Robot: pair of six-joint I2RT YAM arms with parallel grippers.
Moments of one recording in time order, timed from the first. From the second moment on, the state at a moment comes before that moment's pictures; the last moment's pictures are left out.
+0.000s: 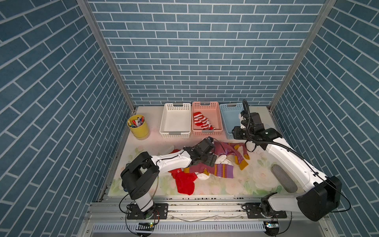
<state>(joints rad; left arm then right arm) -0.92 1.70 1.05 -0.28 -0.08 -0.38 0.47 1.32 1.21 -0.68 0.05 0.37</state>
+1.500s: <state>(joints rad) -0.92 1.83 1.11 -0.26 -0.12 -0.36 0.46 1.22 1.09 -0.65 0.06 0.39</state>
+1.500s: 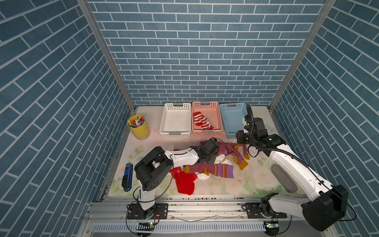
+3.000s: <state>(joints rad) -0.51 1.53 1.36 -0.65 -0.23 -0.25 0.49 1.11 0.91 -0.45 -0.18 0.38</state>
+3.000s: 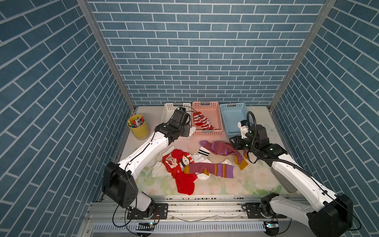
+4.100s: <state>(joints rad) -0.26 1.85 1.59 -0.58 -0.06 -0.25 0.62 1.10 0.86 -0.45 -0.14 0.39</state>
